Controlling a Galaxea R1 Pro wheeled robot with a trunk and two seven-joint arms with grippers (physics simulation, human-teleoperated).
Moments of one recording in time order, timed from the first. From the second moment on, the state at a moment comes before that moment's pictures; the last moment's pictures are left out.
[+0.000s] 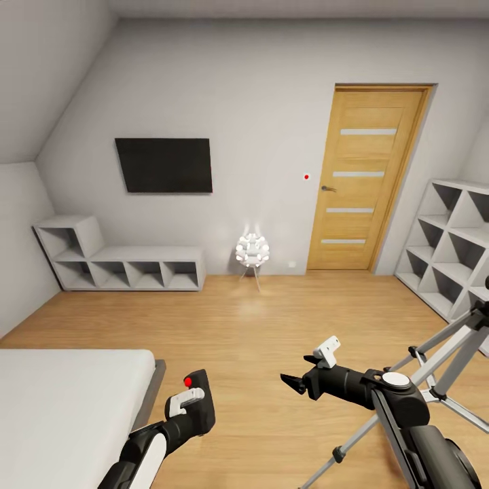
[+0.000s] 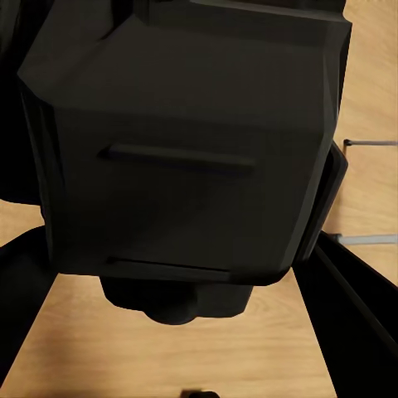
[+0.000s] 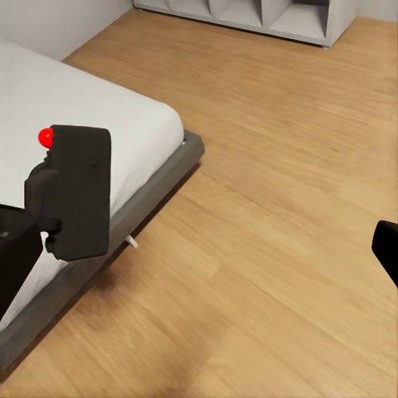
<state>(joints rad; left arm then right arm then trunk) -0.22 -0.07 -0.10 -1.13 0.47 0.58 0.08 -0.27 -0.10 0.02 -1.61 0.12 0.73 0.83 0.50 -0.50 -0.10</state>
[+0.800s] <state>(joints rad) -0.22 -0.07 -0.10 -1.13 0.47 0.58 0.08 -0.27 -0.10 0.02 -1.61 0.12 0.73 0.83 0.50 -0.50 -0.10</state>
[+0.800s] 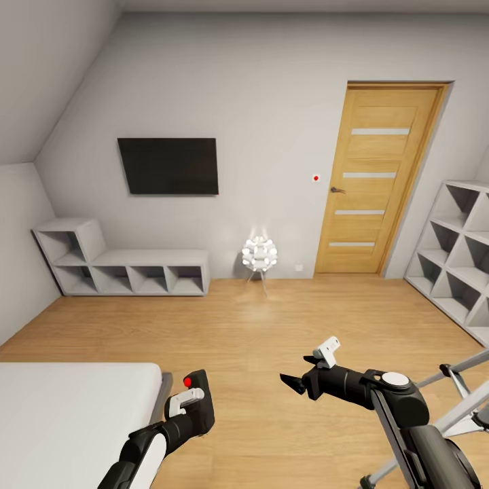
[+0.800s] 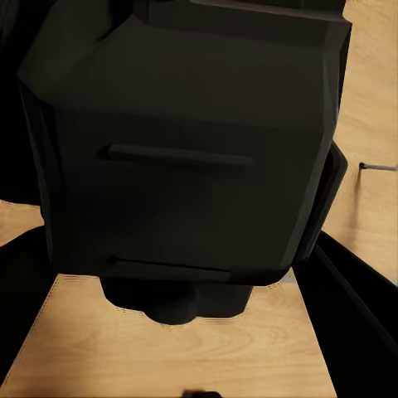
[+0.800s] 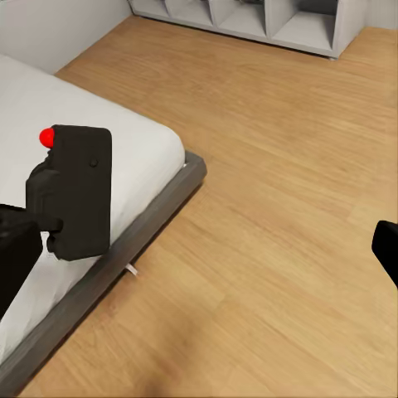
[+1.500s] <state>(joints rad) -0.22 -0.07 -0.10 -1.13 0.47 0.59 0.08 -0.27 -0.10 0.02 -1.61 0.12 0.73 0.83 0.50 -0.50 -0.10</state>
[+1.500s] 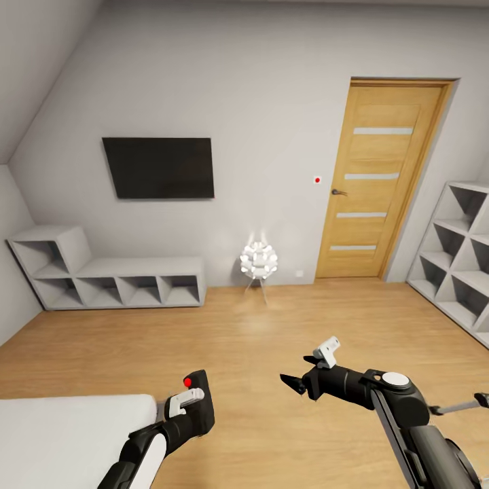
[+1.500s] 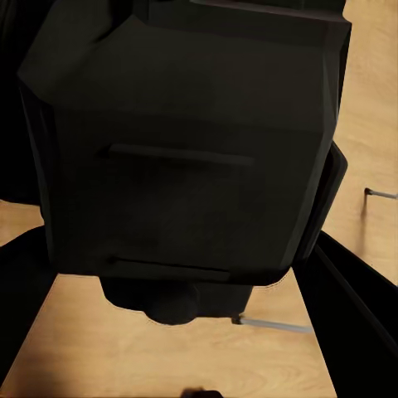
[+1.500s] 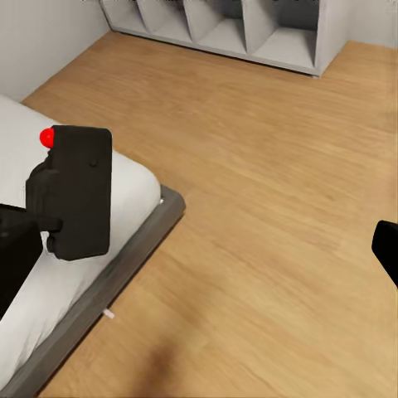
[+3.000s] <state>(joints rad) -0.22 -0.07 -0.10 -1.13 0.47 0.58 0.08 -0.27 -0.10 0.02 -1.61 0.12 0.73 0.83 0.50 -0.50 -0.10</state>
